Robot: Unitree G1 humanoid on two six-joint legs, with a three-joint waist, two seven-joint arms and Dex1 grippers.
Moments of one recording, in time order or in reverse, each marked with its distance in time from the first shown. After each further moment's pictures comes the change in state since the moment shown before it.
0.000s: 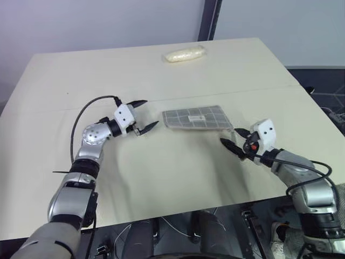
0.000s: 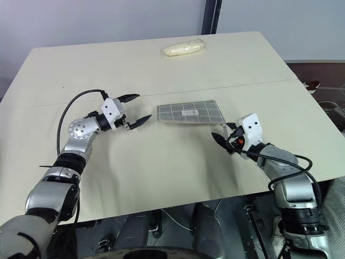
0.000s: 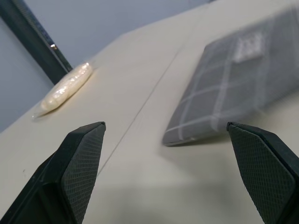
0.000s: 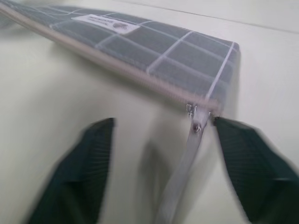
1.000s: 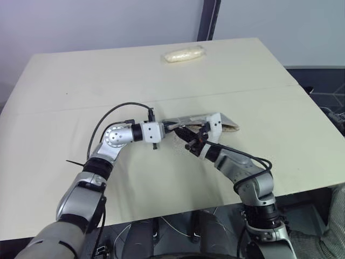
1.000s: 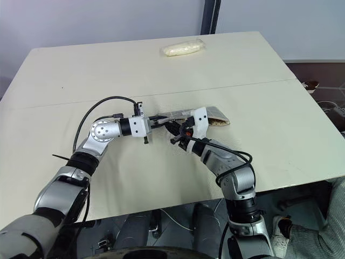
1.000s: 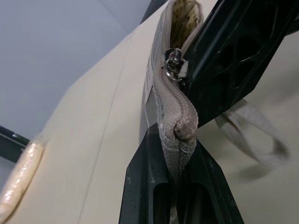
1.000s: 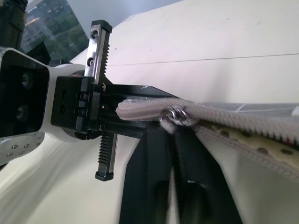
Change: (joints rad) left arm -0.022 -0.059 -0.197 -0.107 0.286 -0.228 0.107; right arm -0.157 0.463 0.182 -0.072 0.126 0.216 -0.179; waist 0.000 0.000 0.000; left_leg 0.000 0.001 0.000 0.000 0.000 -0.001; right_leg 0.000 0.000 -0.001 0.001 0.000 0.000
